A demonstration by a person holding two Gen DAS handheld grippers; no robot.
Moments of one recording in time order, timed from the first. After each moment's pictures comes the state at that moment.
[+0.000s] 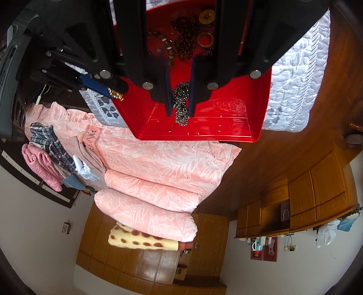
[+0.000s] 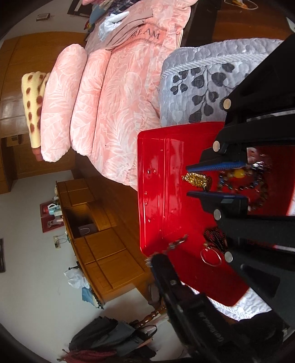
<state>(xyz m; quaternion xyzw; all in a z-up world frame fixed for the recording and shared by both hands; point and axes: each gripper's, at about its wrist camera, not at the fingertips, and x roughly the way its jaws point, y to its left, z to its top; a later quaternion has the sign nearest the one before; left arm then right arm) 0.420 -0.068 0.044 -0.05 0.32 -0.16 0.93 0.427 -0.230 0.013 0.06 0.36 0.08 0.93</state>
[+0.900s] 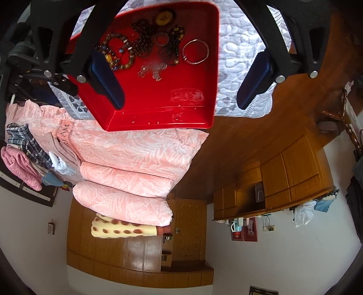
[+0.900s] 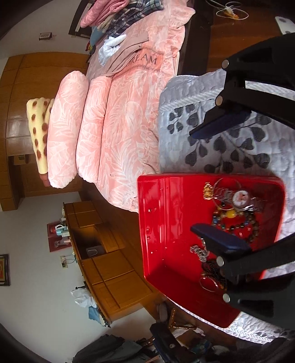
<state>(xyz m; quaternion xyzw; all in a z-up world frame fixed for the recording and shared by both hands) 0.391 -0.033 0.068 0.00 0.27 -0.07 0.96 0.395 -0.270 0.015 0.05 0.33 0.01 0.94</state>
